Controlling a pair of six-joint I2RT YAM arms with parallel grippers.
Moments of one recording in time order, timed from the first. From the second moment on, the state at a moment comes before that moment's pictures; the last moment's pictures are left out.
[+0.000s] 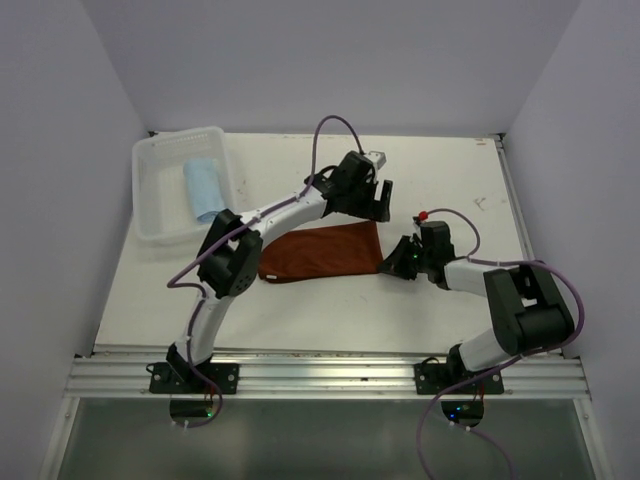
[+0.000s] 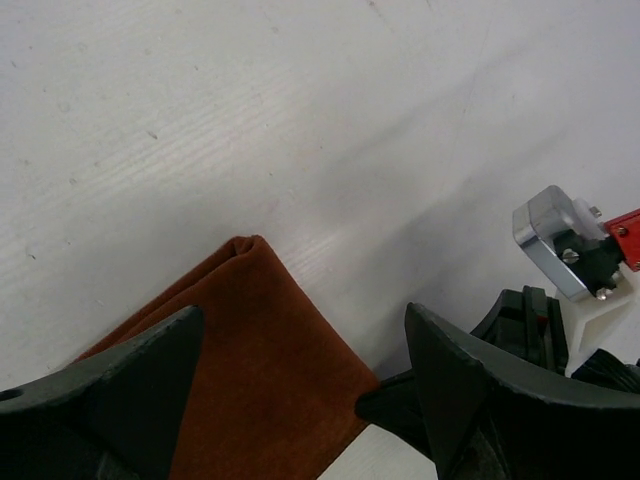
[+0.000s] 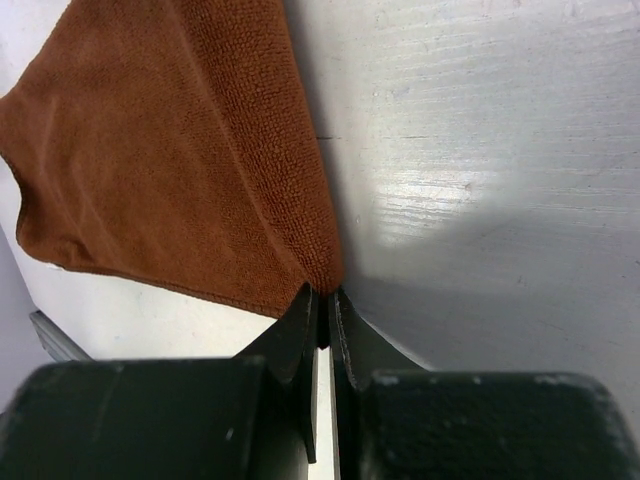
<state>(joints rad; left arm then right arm) -0.75 2.21 1.89 -0.42 0.14 -0.42 0.22 1.52 0.53 0.16 -0.40 0.70</state>
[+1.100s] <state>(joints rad) -0.82 2.38 2.03 -0.51 -0.07 -0.63 0.27 1.39 0.44 0.20 -0.23 0.66</state>
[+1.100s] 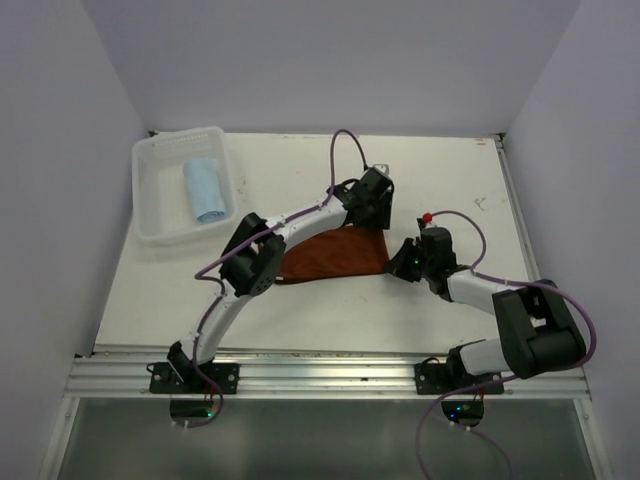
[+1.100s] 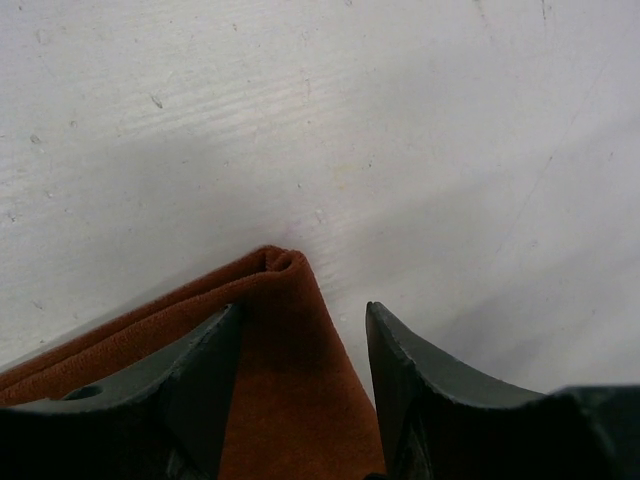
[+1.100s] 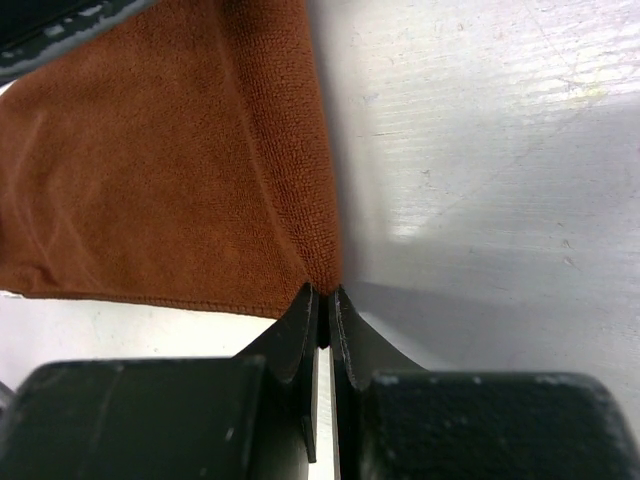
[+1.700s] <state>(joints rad) -0.82 2.44 2.06 -0.50 -0.10 -0.63 0.31 1.40 0.44 0.20 -0.20 0.63</state>
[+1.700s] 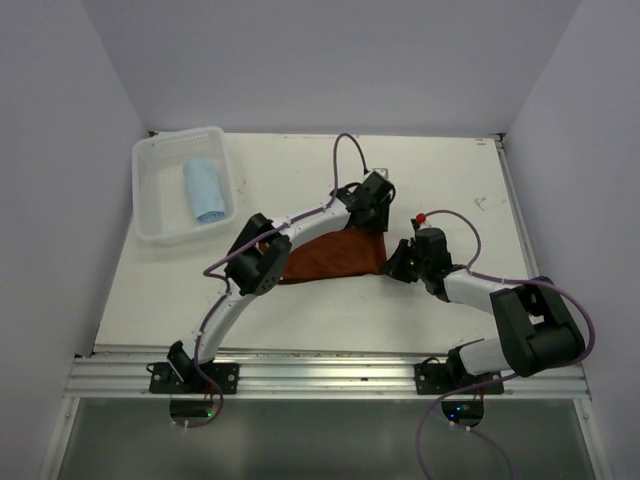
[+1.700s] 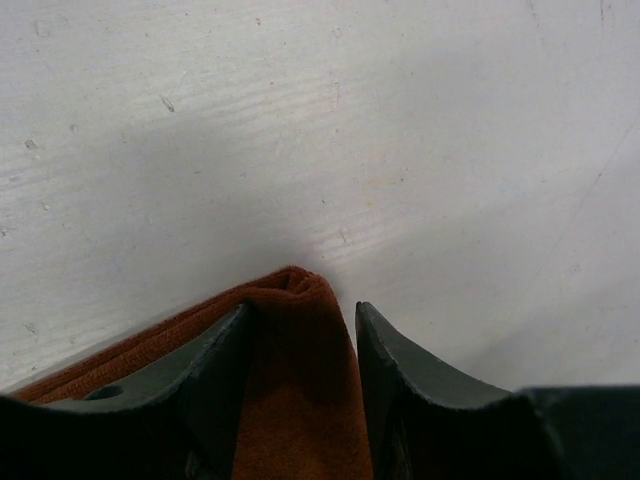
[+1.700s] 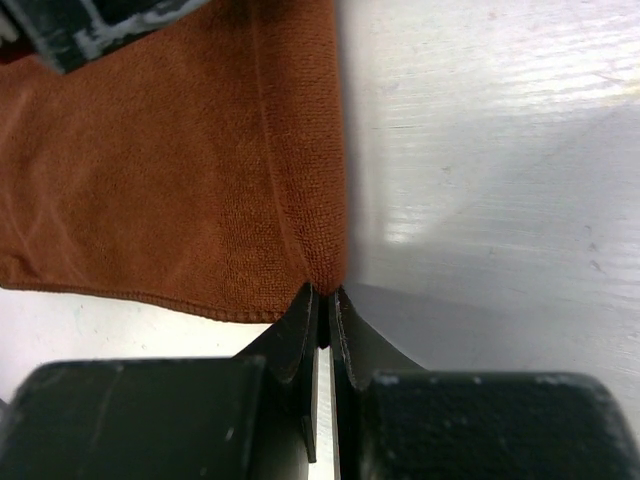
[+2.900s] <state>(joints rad) -0.85 2.49 2.12 -0.44 -0.09 -0.67 0.49 1.27 0.60 -0.24 0.24 0.43</state>
